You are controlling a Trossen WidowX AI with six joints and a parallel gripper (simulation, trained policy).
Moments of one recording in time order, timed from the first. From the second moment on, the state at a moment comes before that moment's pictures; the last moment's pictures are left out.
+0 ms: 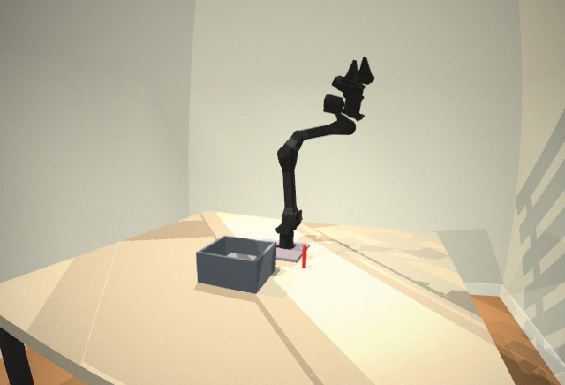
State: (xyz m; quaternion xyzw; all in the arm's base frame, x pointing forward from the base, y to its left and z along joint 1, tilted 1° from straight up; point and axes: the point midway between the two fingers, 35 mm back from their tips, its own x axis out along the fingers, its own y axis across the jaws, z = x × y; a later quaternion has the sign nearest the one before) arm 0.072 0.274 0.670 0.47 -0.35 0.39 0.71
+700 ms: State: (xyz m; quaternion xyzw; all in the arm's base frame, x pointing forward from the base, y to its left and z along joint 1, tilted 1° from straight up) arm 0.180 0.335 0.565 0.27 -0.15 0.42 0.85
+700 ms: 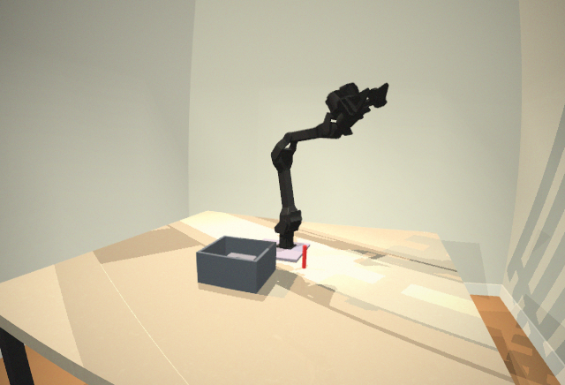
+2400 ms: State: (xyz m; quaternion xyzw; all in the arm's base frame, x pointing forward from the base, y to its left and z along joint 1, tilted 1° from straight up) arm 0.206 0.164 0.195 0.22 0.55 -0.03 0.80
